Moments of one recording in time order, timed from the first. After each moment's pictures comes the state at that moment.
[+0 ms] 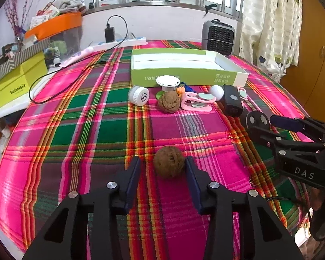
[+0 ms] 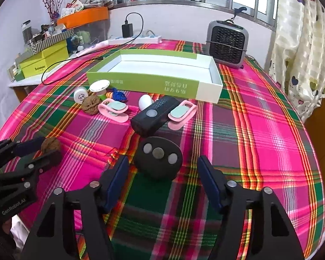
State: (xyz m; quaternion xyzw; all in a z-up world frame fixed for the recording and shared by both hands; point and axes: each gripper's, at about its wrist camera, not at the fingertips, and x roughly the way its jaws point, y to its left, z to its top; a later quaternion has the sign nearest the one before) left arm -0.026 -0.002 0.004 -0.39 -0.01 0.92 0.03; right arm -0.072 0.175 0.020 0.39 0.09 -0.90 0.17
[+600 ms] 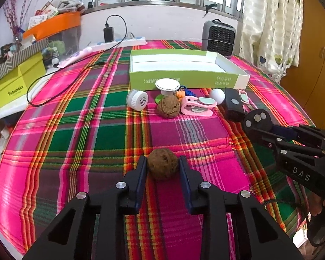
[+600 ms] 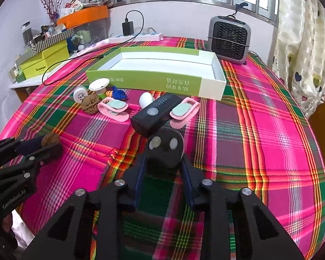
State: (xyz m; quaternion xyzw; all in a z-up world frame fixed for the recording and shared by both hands) left arm -0.035 0.000 0.007 -0.39 -0.01 0.92 0.03; right arm -0.078 0.175 0.018 0.40 0.07 -0.90 0.18
